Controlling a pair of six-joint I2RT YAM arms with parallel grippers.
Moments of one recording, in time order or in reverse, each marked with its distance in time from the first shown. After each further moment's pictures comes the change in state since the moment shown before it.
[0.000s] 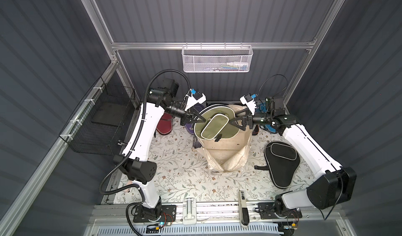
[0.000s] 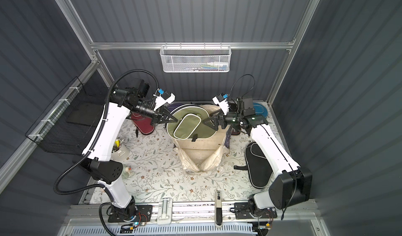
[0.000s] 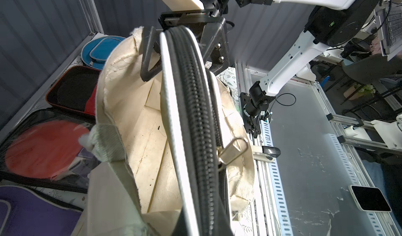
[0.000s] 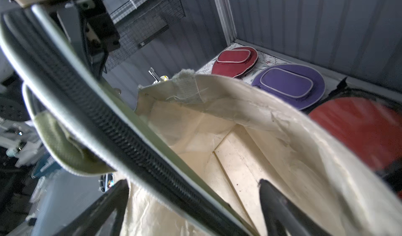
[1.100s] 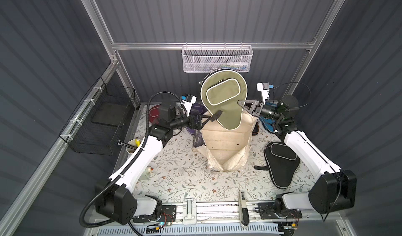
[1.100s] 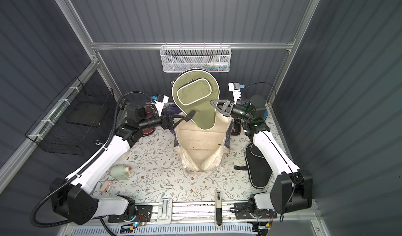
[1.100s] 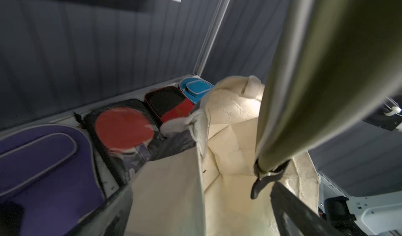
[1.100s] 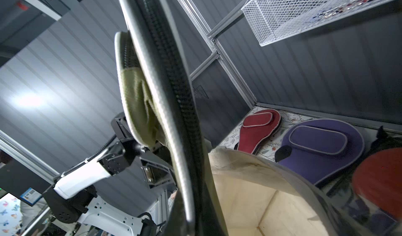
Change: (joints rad) left arm -0.092 -0.436 -1.016 1.434 -0.400 -1.059; right arm -0.077 -0.045 -0.212 0.958 -0.041 0.898
